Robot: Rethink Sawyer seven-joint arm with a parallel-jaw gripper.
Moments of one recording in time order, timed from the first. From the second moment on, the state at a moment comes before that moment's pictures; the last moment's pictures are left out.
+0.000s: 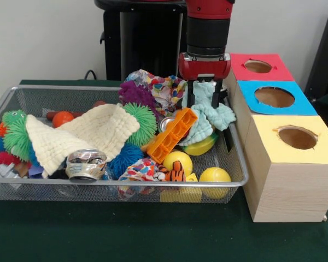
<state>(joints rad) -0.19 -0.65 0.04 2.00 -0.18 0.04 1.63</state>
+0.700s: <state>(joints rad) -0.19 -0.69 0.04 2.02 -0.18 0.04 1.63</state>
